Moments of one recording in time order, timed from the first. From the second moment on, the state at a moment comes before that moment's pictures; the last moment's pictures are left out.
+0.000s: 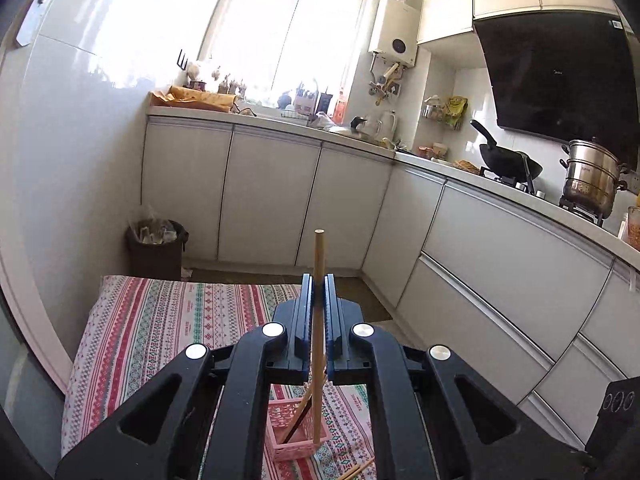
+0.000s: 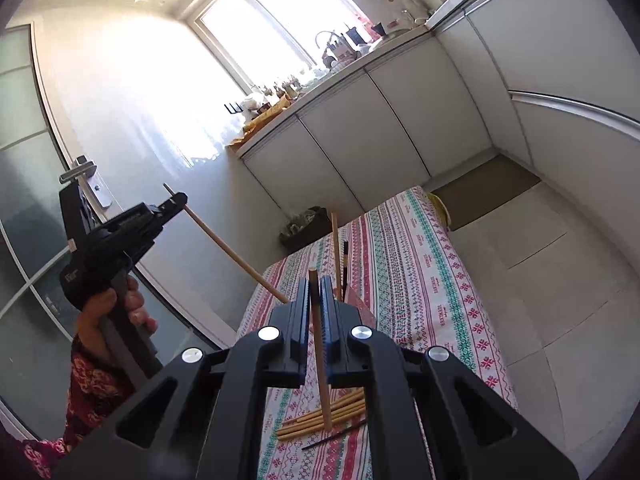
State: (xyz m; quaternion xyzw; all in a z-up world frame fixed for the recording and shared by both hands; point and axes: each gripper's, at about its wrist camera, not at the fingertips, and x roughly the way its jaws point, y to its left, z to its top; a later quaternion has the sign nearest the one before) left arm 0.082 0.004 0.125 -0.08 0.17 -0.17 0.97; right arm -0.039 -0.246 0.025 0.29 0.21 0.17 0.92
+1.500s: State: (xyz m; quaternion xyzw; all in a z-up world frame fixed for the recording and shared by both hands) left arm 0.082 0.073 0.082 -0.15 0.17 -0.09 0.97; right arm 0.107 -0.143 0.044 0.16 0.14 0.14 0.97
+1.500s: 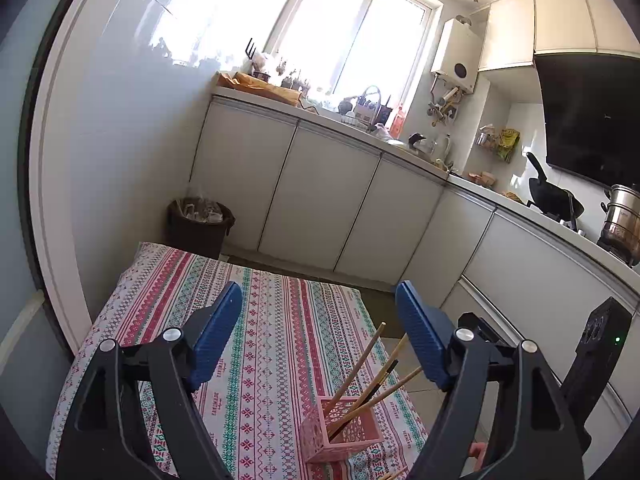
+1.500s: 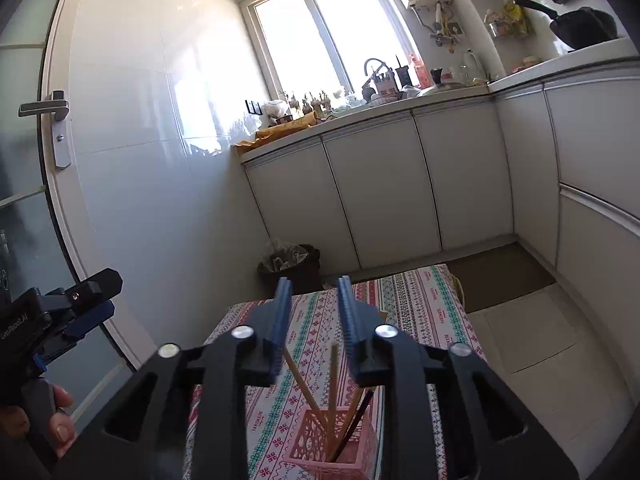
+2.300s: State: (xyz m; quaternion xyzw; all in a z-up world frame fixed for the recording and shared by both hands) left arm 0.075 -0.014 0.004 0.04 0.36 -0.23 0.91; right arm 0.040 -0.208 -0.008 0.16 0.33 0.00 0.93
